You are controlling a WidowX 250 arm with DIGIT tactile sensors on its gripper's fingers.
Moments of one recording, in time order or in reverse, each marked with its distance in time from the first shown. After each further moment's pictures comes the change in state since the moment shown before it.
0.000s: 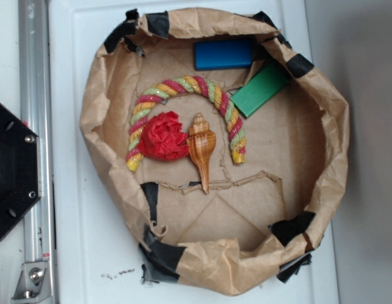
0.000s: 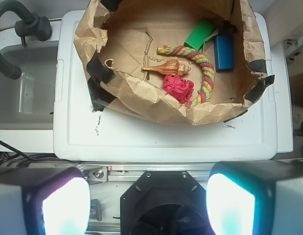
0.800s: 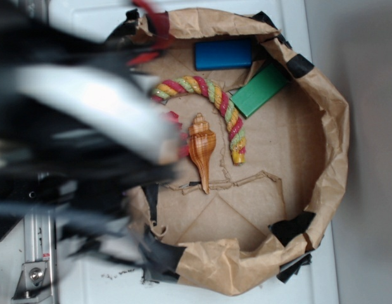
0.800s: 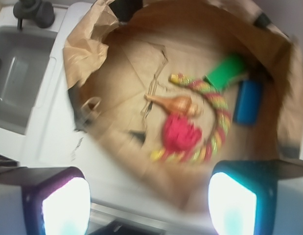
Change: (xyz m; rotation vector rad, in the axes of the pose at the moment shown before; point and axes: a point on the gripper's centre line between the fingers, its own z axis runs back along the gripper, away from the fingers) arm 0.089 0.019 -0.075 0.010 0.044 -0.317
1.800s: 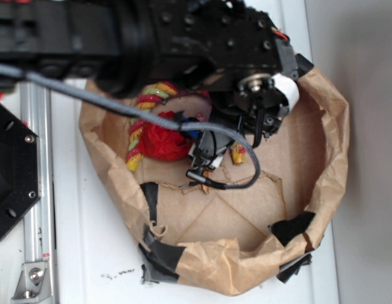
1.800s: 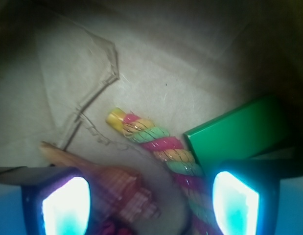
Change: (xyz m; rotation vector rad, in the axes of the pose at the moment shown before) arm 0.041 0.061 -0.125 -0.027 0.021 -0.177
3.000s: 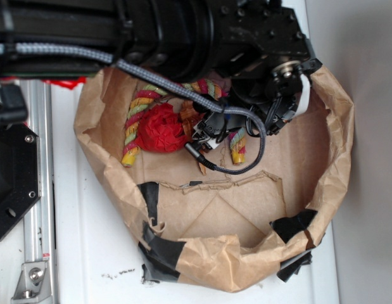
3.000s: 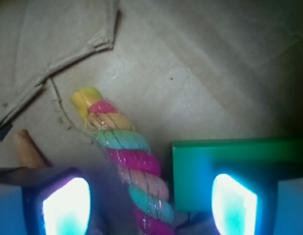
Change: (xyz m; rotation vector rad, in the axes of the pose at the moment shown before) arm 0.011 0.003 -0.026 -0.083 0.030 -0.403
